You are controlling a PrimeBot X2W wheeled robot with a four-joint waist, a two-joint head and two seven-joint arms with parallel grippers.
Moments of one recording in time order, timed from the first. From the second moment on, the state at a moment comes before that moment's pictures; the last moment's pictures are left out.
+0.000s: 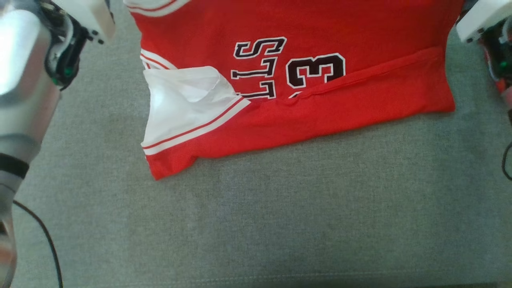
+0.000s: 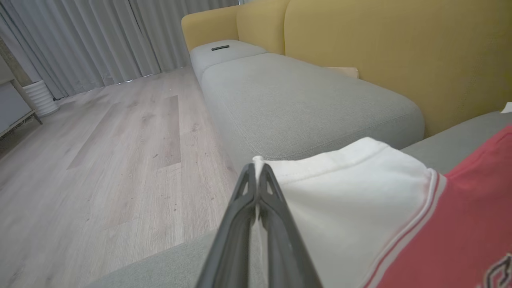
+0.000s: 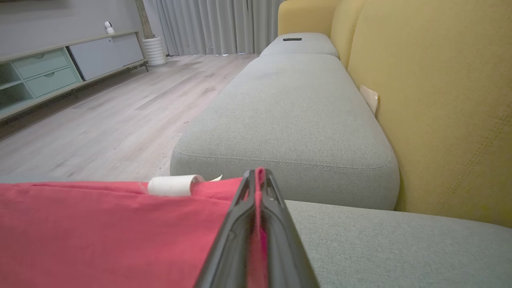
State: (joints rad) left arm -1.21 0.43 -0.91 0.79 -0.74 -0.05 -0.24; right arm -1.05 -0.42 0.46 0.77 0.59 0.13 -0.02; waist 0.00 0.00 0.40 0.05
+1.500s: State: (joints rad) left arm -0.69 0.65 -1.12 0.27 -0.84 -0.07 0.03; right arm -0.73 -0.65 0.86 0.72 0.85 0.13 0.16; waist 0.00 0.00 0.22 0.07
